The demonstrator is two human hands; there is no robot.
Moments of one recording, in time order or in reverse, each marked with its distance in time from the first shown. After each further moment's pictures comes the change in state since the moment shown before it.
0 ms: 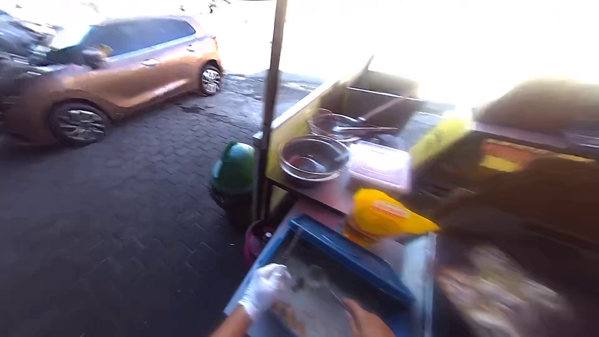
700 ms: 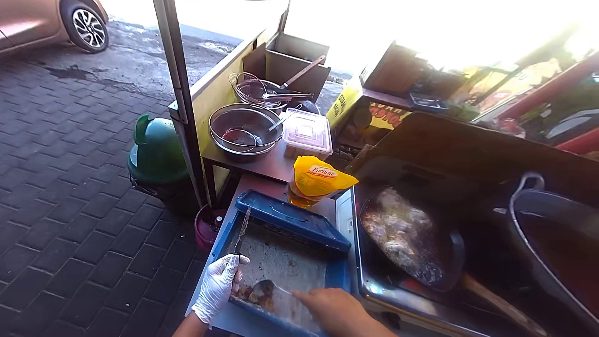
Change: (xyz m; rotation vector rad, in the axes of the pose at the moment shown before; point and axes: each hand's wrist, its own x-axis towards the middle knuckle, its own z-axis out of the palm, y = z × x) left_hand 0.000 -0.001 -0.002 -0.339 -0.094 0.003; right_hand -0.034 -0.036 -0.013 -0.369 -0.250 -0.074
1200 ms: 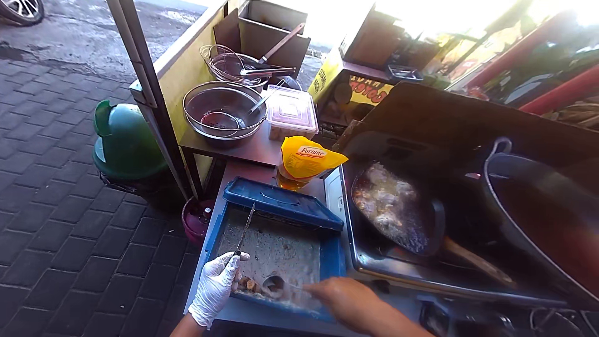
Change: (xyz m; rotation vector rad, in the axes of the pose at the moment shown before) left_hand -0.003 -0.006 -0.005 0.001 -0.121 0.040; right_hand -0.020 0.003 0.005 0.130 -0.134 0.113
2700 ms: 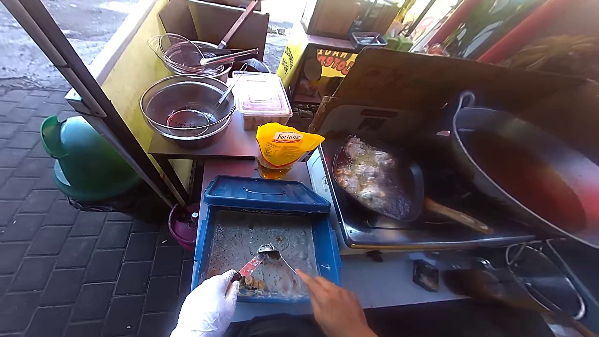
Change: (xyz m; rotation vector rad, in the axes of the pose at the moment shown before) left_hand 0.005 0.063 -0.001 1.263 -0.506 -0.459; right_hand 0.012 -0.044 0.096 0.068 0.900 0.284
